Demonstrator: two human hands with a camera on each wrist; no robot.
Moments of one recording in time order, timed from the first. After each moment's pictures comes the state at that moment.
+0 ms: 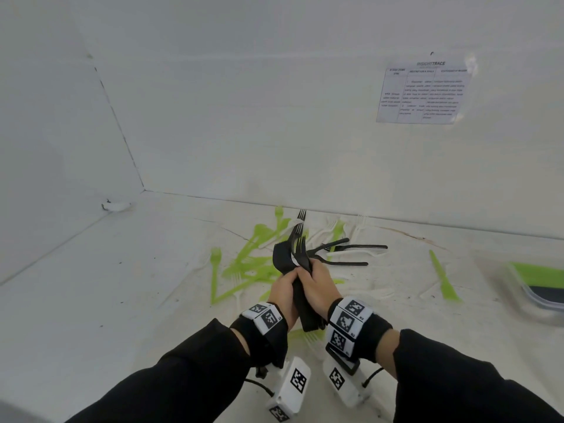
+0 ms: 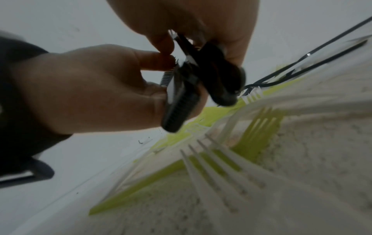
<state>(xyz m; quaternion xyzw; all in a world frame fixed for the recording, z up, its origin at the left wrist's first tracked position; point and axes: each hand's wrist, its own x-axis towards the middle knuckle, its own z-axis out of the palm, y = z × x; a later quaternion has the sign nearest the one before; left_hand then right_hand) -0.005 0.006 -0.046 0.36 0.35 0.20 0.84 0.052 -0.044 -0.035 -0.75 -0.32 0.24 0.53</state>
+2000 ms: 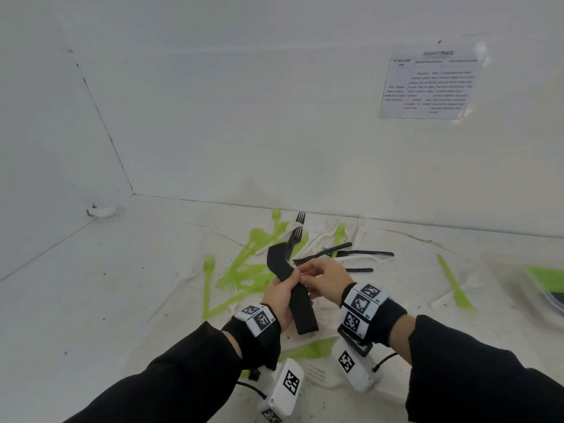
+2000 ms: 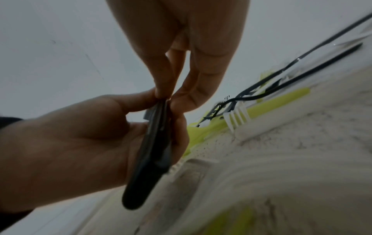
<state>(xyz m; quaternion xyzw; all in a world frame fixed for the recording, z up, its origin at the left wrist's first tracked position) 0.005 0.034 -0.059 0.39 0.34 0.22 0.83 0.099 -0.031 -0.036 -0.75 -0.38 0.31 0.44</state>
